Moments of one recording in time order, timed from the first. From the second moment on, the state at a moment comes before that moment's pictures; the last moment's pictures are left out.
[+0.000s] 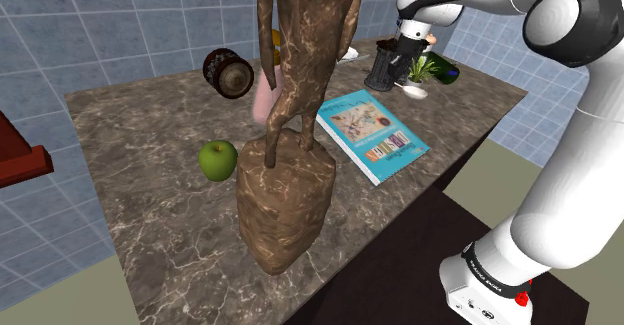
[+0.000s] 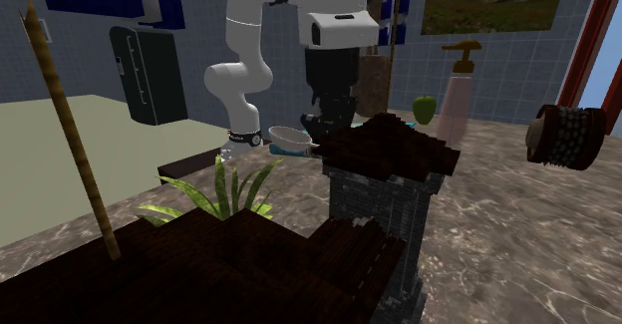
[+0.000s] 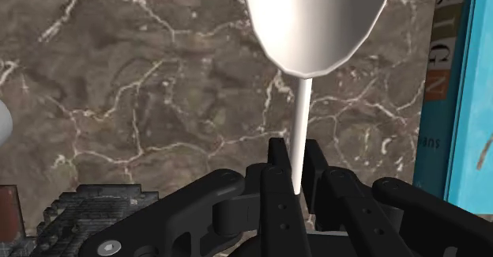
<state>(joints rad) -0.14 0.30 -0.37 -1.69 0.21 1.89 -0.60</state>
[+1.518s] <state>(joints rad) -0.15 0.28 -0.38 -1.41 0.19 1.59 -0.57</state>
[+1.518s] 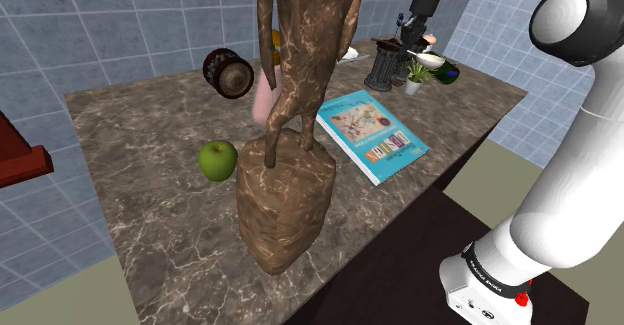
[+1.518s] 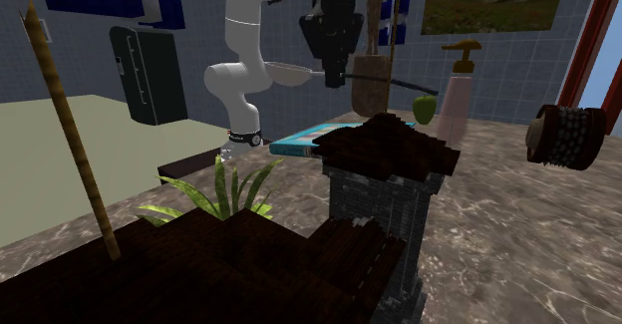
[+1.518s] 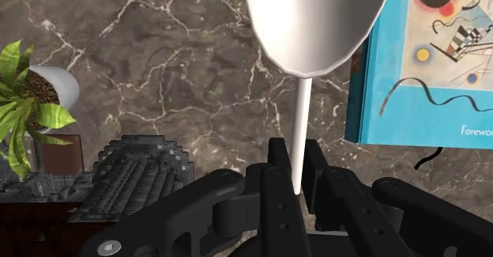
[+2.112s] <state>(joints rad) -0.06 0.31 -0.33 -1.35 0.20 1.57 -0.42</state>
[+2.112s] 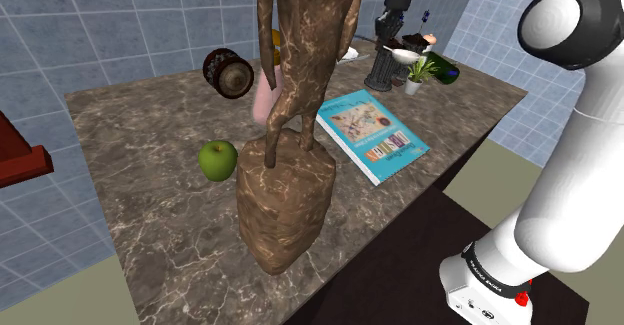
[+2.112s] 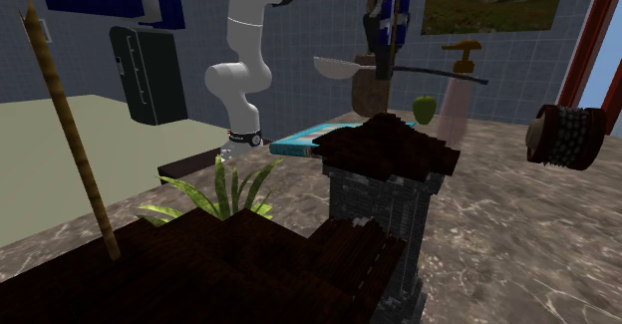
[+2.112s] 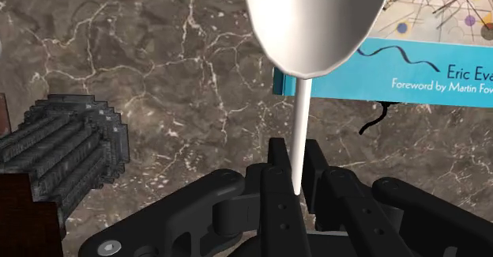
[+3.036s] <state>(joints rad) 0.08 0.55 -0.23 -0.98 0.23 1.48 -0.14</state>
